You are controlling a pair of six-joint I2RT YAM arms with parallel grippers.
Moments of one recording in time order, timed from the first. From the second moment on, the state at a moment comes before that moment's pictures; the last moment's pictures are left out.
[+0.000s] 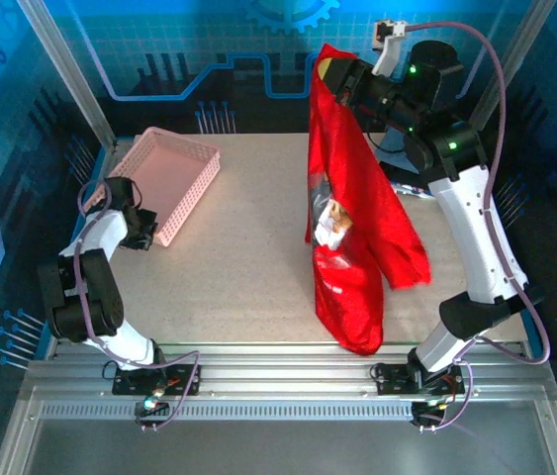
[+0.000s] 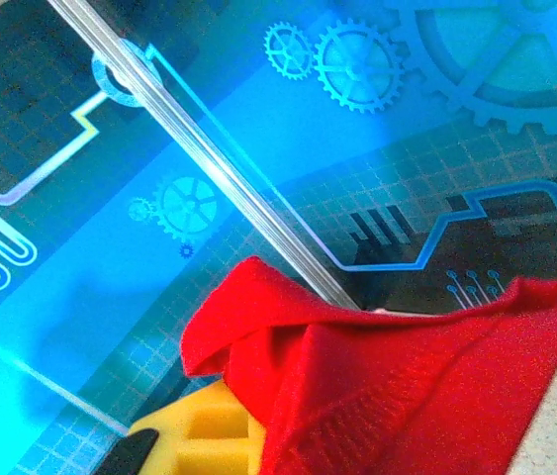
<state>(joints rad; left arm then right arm) 0.28 1.59 1.02 -0.58 0.09 -1.11 0.40 1.63 2.19 -0.57 -0.35 0.66</state>
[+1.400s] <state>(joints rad) 0.32 1.82 1.17 -0.38 0.11 -1.32 0.32 1.33 1.11 -0.76 -0.23 0.48</state>
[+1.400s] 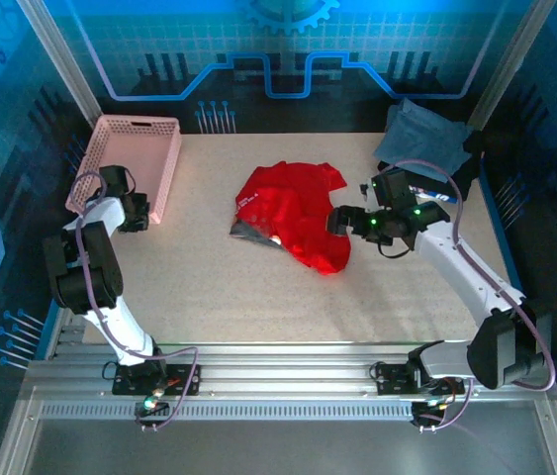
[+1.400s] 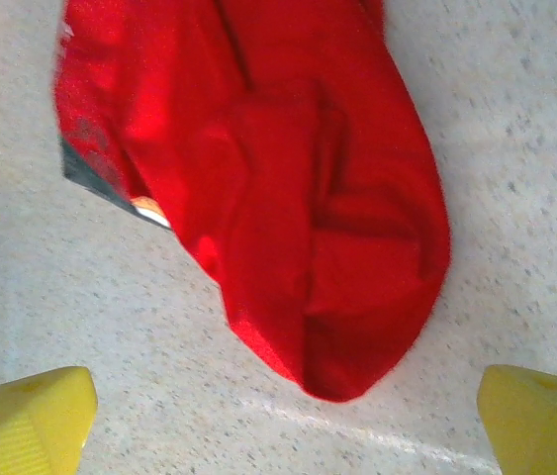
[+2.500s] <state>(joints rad) -0.30 1.89 1.33 -0.54 0.29 -0.75 0.56 1.68 1.17 -0.70 -0.11 0.31</state>
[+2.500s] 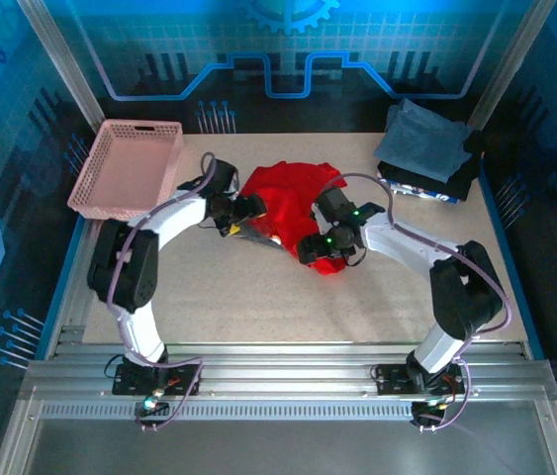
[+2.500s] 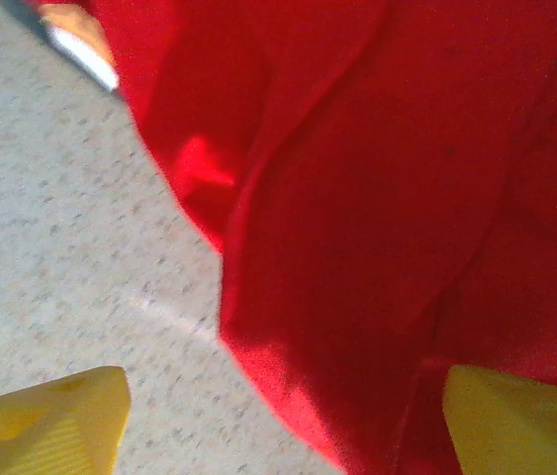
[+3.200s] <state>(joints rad) -0.25 1.91 1.43 -0.58 0.17 -0.74 0.33 1.64 1.33 -0.68 -0.12 0.34</state>
